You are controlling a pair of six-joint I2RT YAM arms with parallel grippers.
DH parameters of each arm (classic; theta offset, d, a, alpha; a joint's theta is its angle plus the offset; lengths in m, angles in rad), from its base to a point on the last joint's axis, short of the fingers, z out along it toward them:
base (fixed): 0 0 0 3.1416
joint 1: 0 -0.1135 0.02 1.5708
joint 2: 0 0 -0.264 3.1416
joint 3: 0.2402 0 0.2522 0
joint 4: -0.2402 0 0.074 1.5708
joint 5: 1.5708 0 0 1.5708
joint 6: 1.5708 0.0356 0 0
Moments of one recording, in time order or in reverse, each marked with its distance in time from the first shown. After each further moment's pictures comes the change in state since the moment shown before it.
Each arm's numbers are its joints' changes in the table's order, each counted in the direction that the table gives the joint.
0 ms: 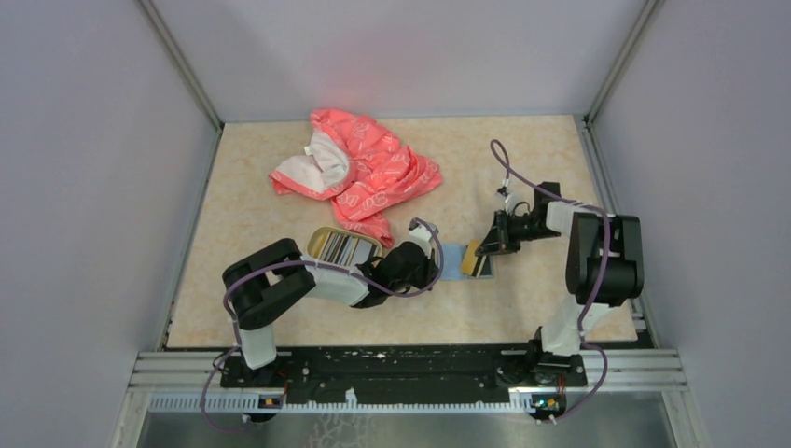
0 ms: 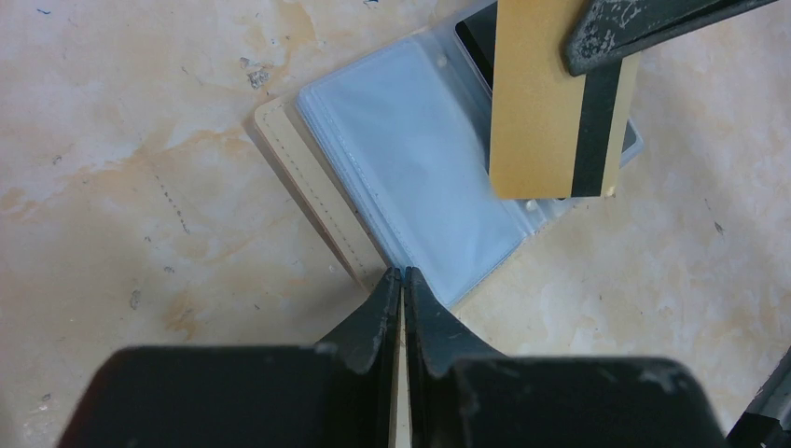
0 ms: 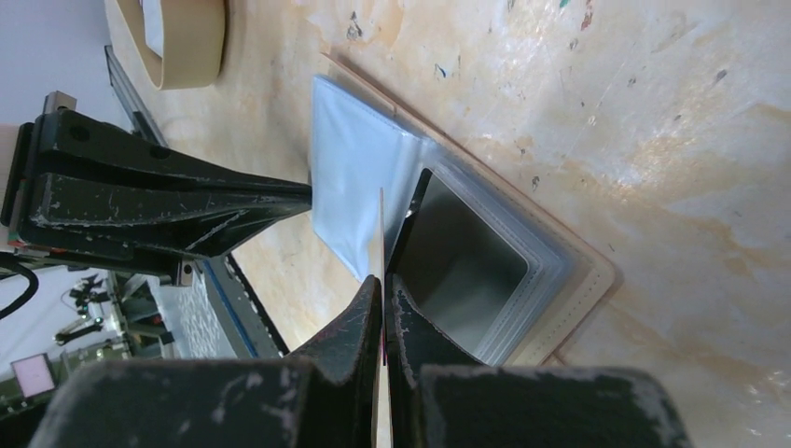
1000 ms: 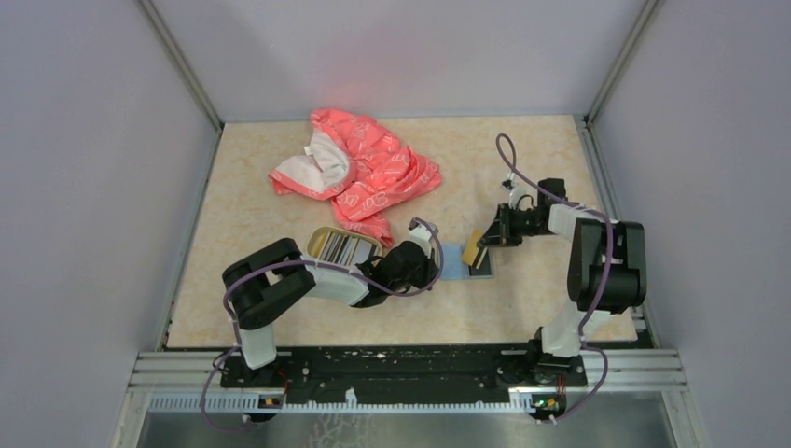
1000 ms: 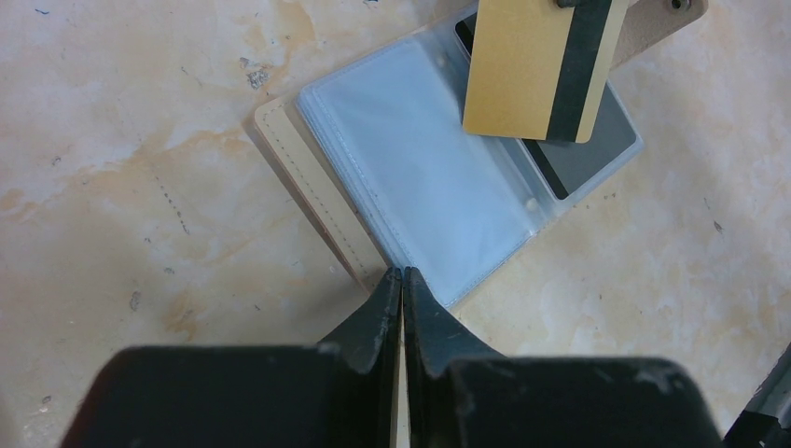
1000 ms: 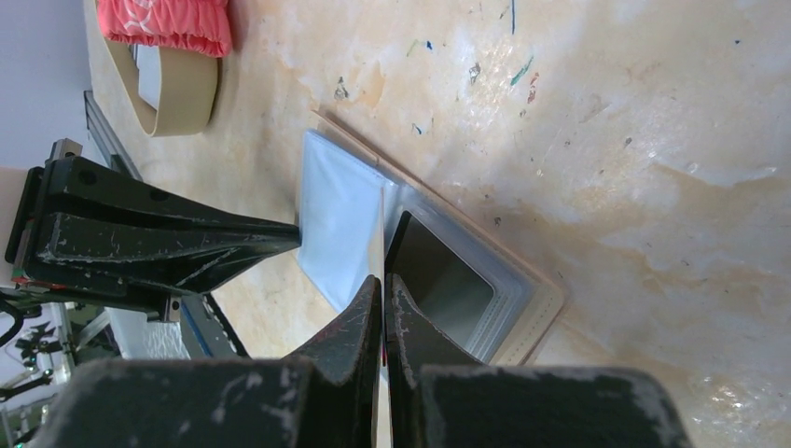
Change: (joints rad) left arm -0.001 0.000 0.001 -0.001 0.008 0.000; right arm 0.016 -0.061 -0.028 0.153 0.031 0.090
